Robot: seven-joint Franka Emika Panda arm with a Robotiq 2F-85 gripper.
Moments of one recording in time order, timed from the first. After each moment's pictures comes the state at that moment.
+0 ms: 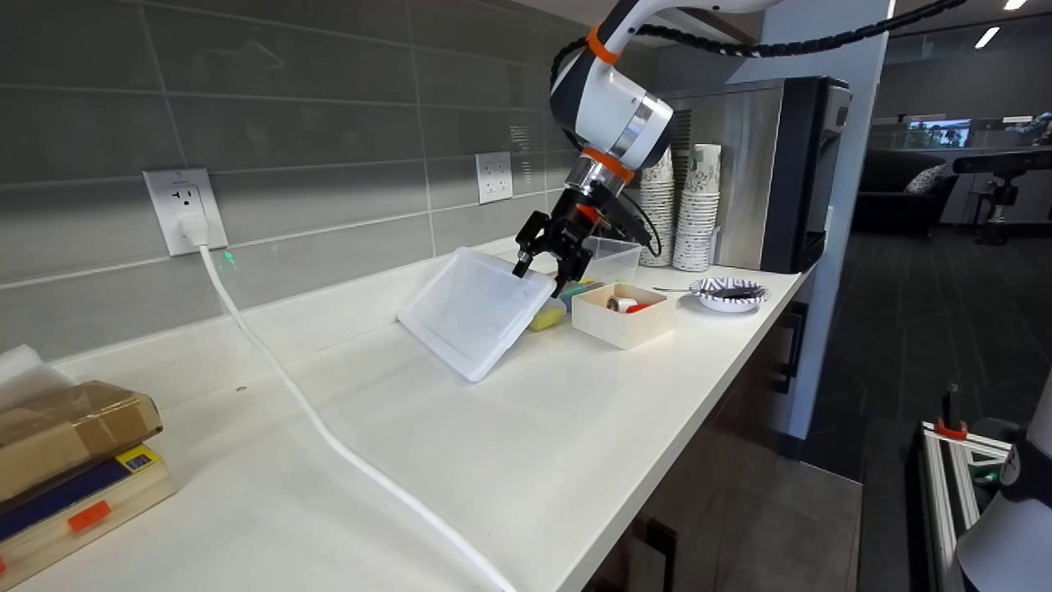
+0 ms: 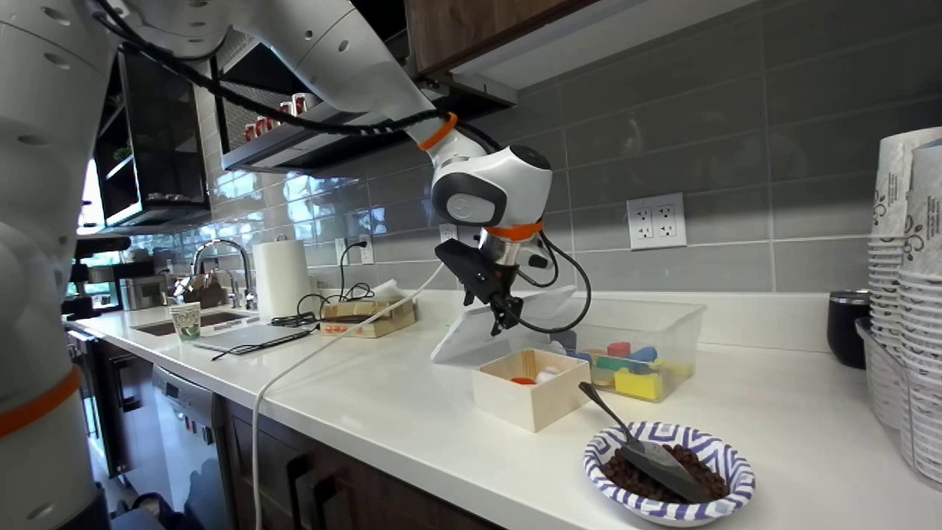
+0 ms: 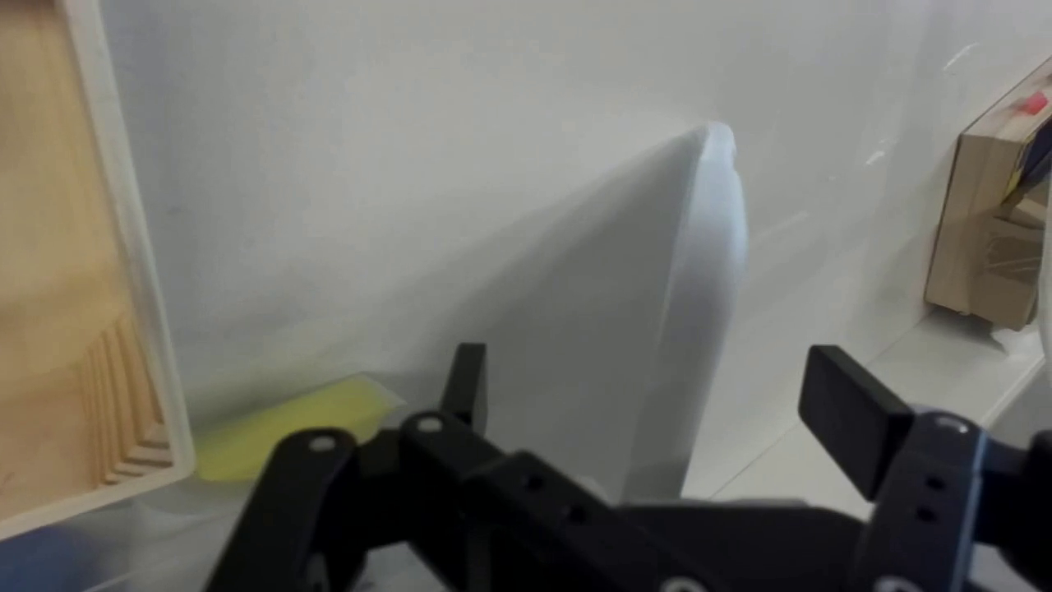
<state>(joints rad) -0.18 0.25 -0.09 -2.09 0.88 2.25 -0.66</state>
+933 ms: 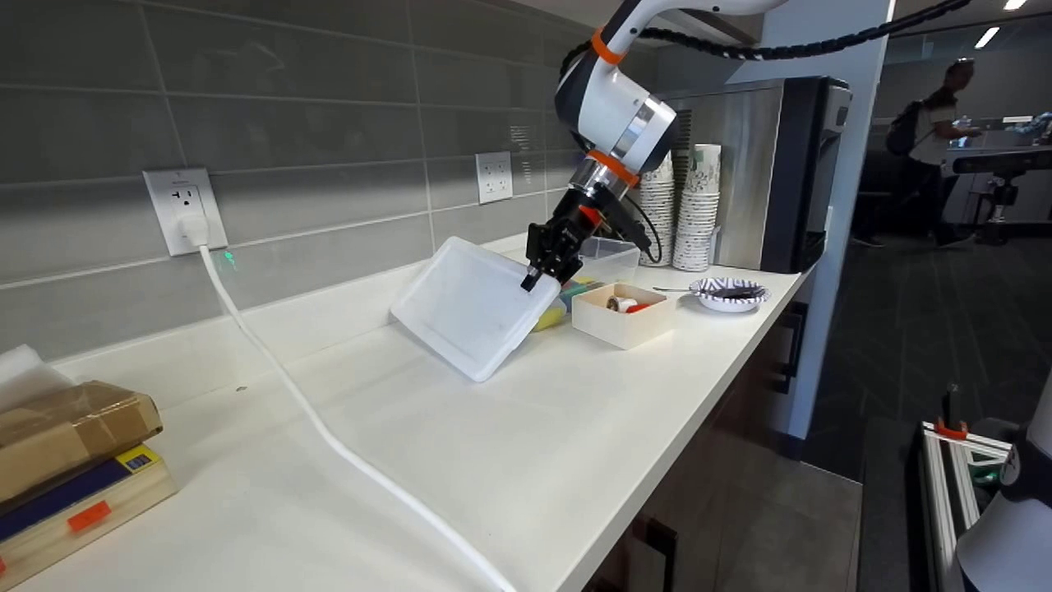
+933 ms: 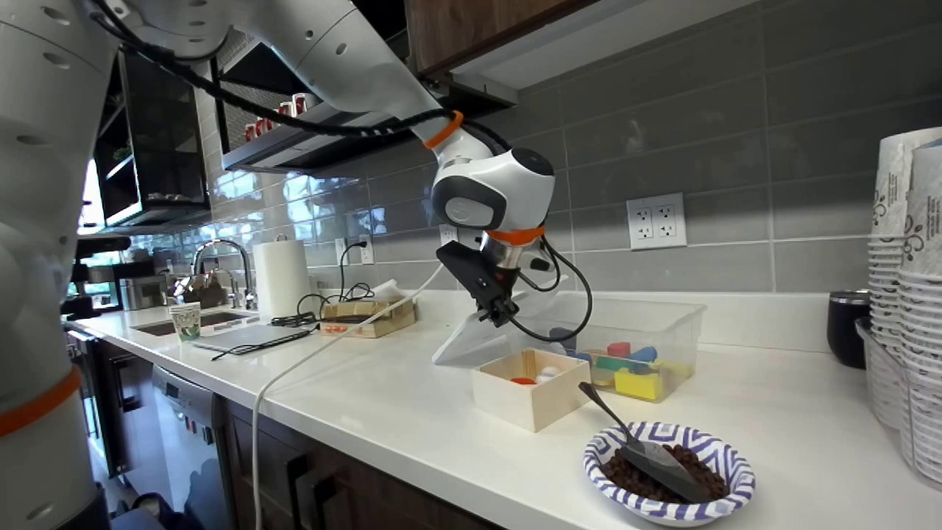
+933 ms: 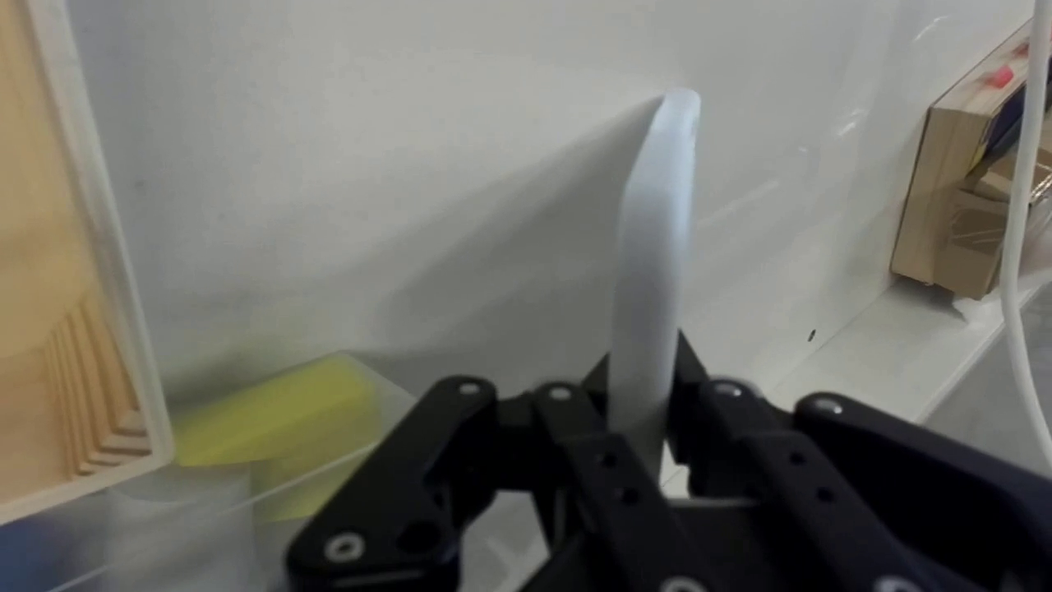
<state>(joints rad) -0.19 0.25 -0.09 -2.10 0.97 2.25 -0.74</state>
